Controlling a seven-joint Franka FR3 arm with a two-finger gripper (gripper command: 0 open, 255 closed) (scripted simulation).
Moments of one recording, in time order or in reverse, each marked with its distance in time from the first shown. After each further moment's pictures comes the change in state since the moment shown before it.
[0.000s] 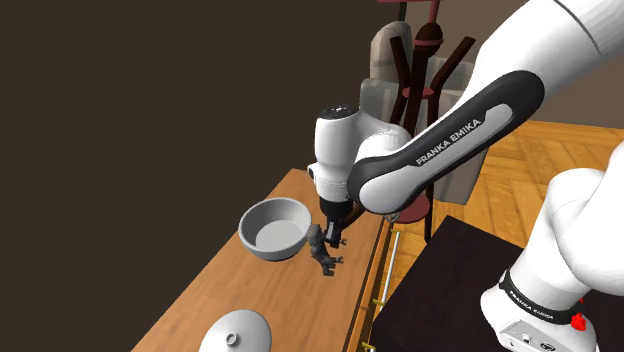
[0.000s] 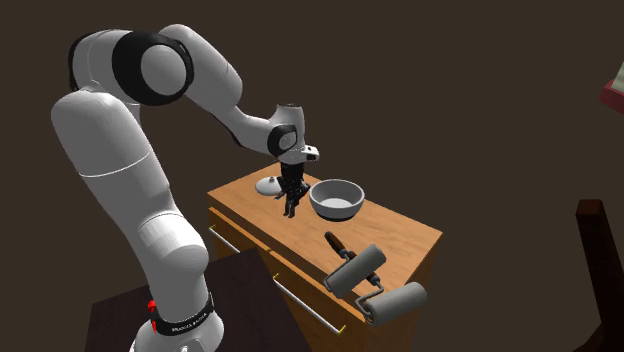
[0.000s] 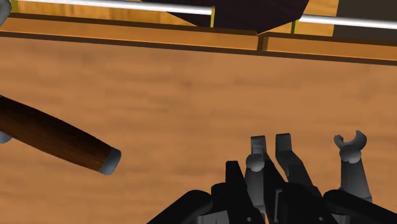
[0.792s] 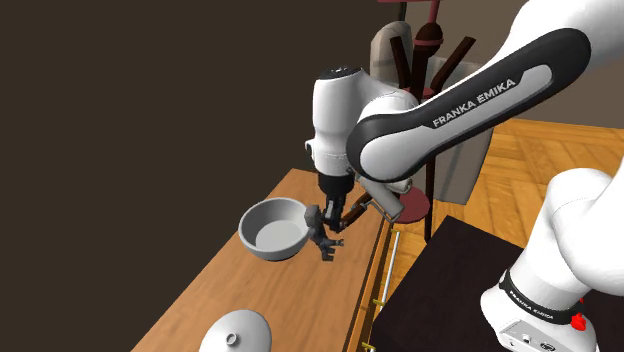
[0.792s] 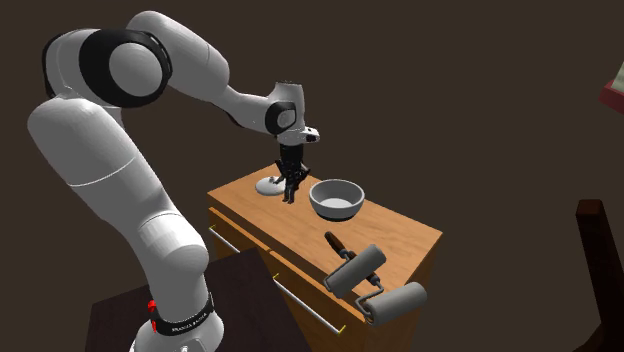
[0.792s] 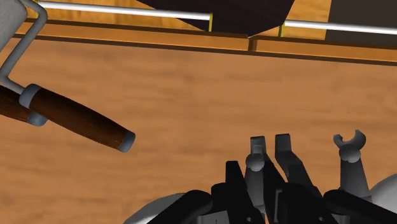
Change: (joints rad) arm 0.004 -0.105 -0.013 0.077 0.020 -0.180 -0.017
